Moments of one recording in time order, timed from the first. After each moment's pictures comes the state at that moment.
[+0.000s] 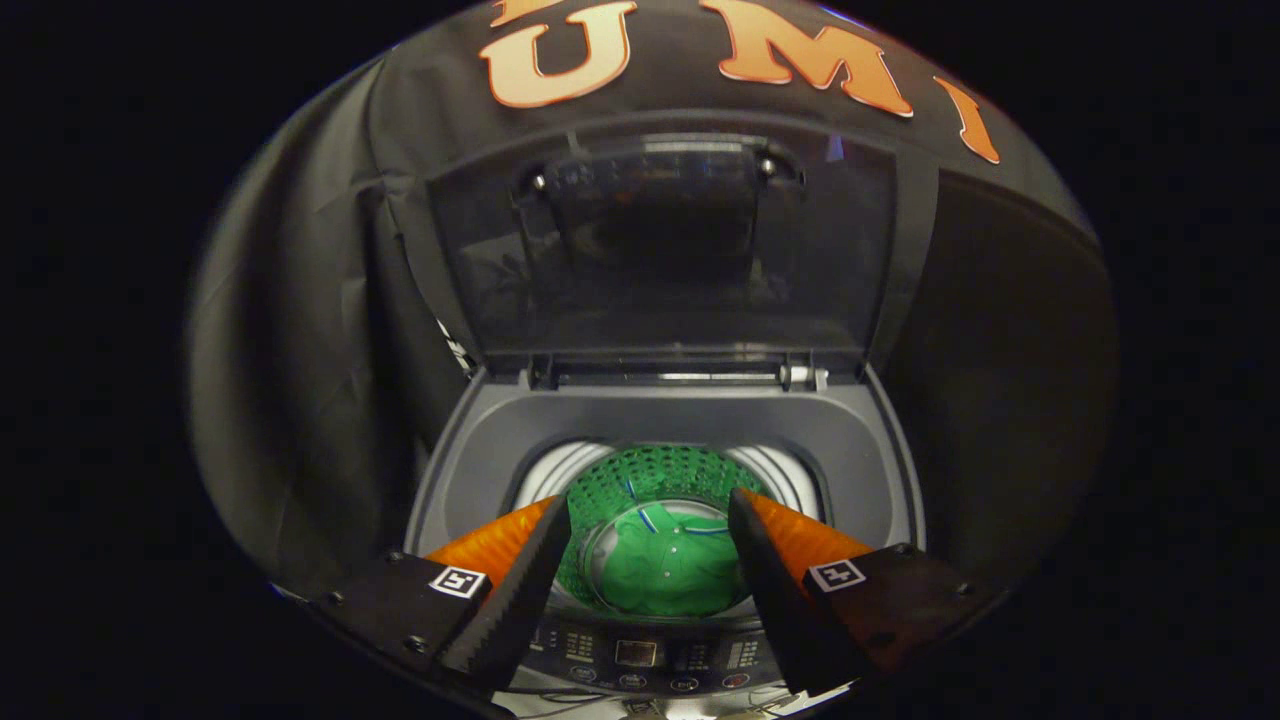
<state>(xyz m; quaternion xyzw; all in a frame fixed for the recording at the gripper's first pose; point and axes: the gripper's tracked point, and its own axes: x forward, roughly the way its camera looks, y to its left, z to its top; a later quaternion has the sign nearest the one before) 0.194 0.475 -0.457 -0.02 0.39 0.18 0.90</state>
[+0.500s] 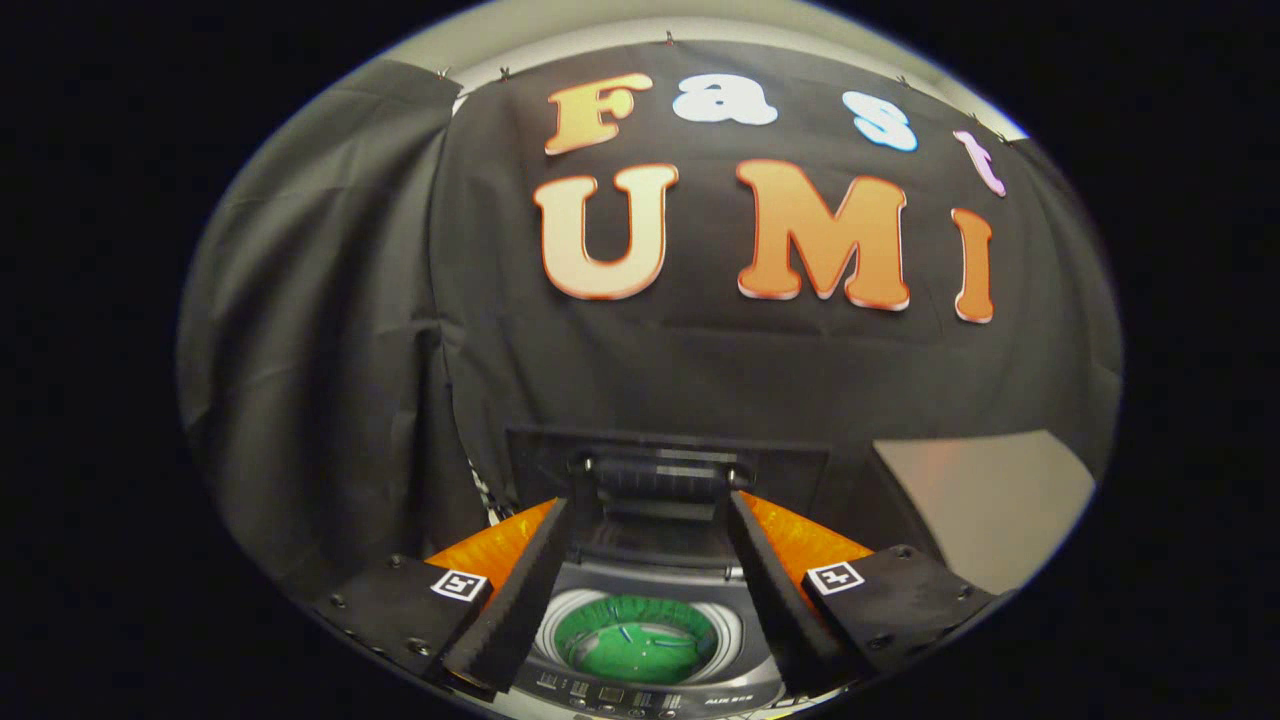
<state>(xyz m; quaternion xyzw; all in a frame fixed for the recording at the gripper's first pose) 0.243 0.468 -0.214 -0.04 0.17 0.21 0.96</state>
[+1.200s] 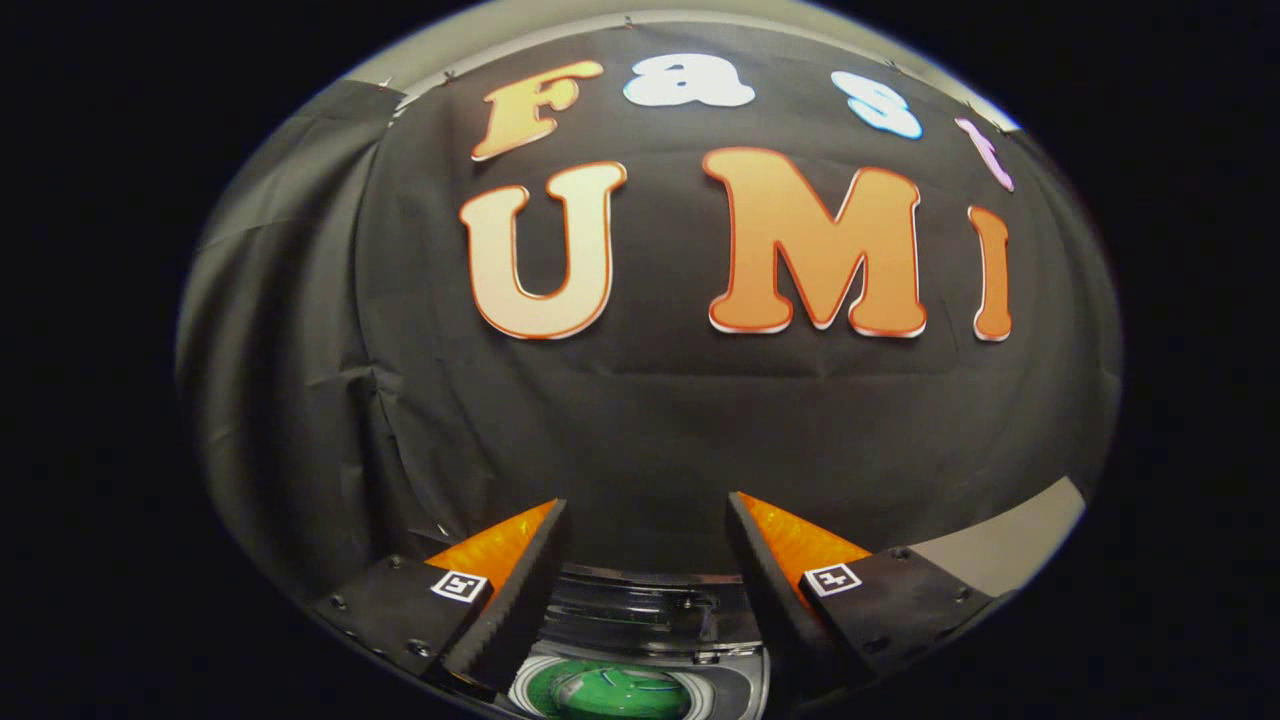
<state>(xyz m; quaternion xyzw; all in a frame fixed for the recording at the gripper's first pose) 0.417 0.468 -0.223 -0.01 0.21 0.19 0.96</state>
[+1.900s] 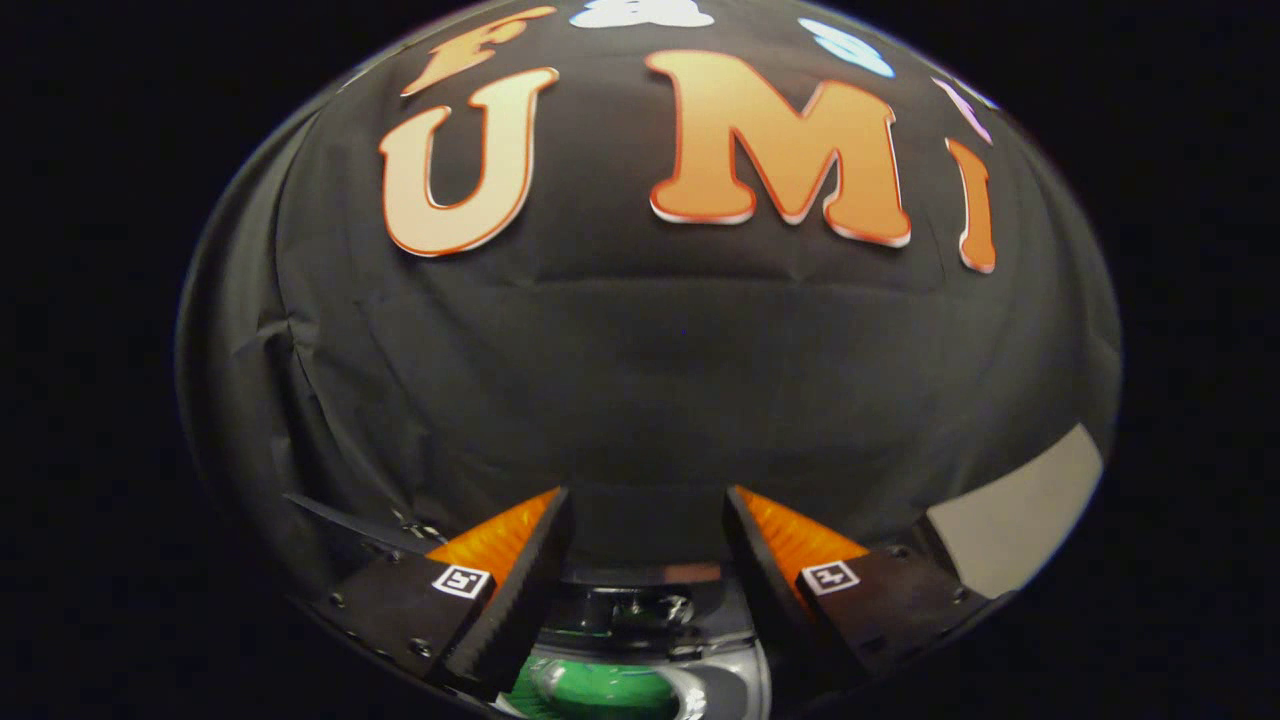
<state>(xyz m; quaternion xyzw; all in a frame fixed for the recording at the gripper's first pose) 0.466 0.442 -0.307 0.00 0.26 0.12 0.96</state>
